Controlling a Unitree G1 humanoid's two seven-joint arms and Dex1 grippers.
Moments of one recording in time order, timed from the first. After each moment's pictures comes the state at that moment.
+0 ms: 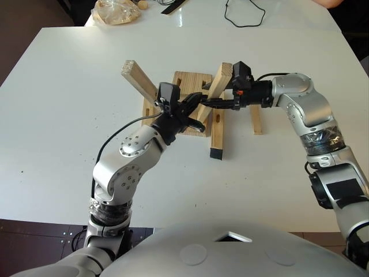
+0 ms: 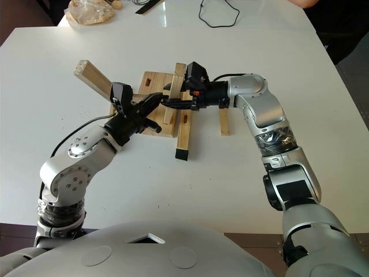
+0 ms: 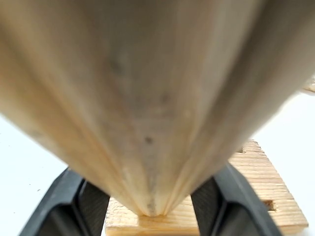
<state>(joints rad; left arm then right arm) -0.09 0.22 -0.12 -0.62 -0.71 0.84 0.01 -0.62 -0.48 0.31 0.17 0.37 0.32 1.13</state>
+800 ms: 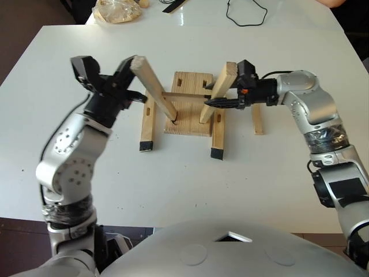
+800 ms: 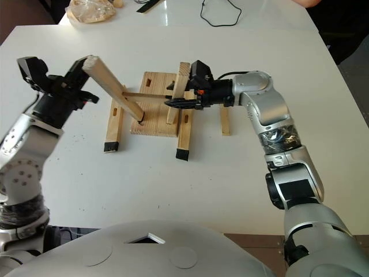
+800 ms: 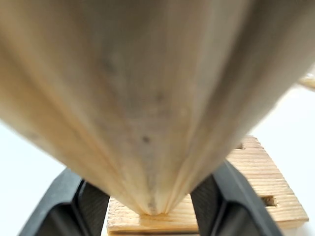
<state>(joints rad) -0.04 0.38 0.19 -0.62 -0.93 0.56 -0.09 -0.61 -0.55 0.27 0.17 0.39 0.33 1.24</state>
